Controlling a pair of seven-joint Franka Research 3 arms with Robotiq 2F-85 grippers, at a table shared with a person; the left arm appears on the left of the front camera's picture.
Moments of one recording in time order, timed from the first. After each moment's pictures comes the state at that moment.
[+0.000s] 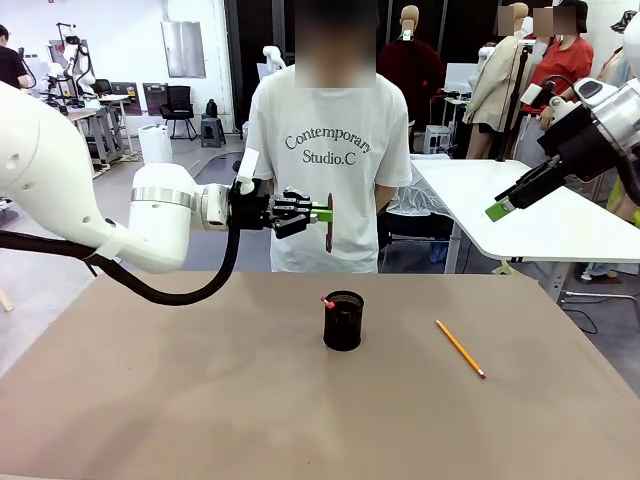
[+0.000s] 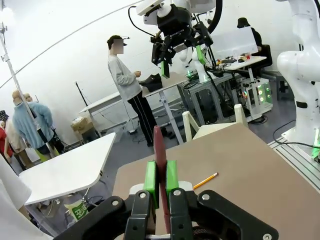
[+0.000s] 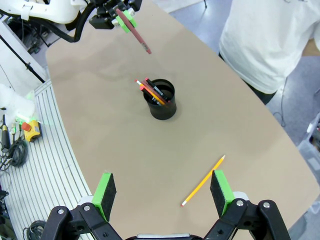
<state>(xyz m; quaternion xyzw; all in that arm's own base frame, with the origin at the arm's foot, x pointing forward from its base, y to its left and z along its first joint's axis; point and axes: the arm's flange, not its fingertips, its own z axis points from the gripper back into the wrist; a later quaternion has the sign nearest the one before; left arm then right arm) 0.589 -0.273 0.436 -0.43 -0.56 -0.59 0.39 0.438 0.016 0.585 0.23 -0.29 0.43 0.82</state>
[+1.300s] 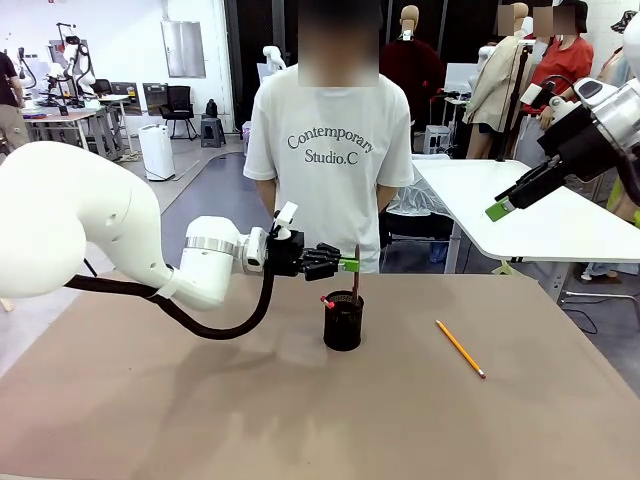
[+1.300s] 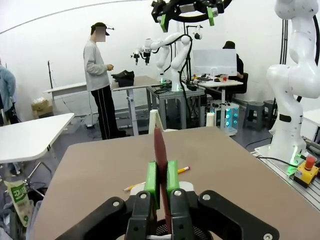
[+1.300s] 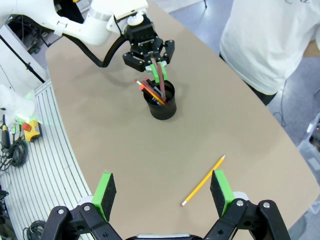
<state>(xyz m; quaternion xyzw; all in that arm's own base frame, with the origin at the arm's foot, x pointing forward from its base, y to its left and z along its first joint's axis) 0.629 -0.332 0.313 -0.55 -0.45 -0.55 0.43 0.438 0.016 0.585 0.23 -0.29 0.43 0.82</state>
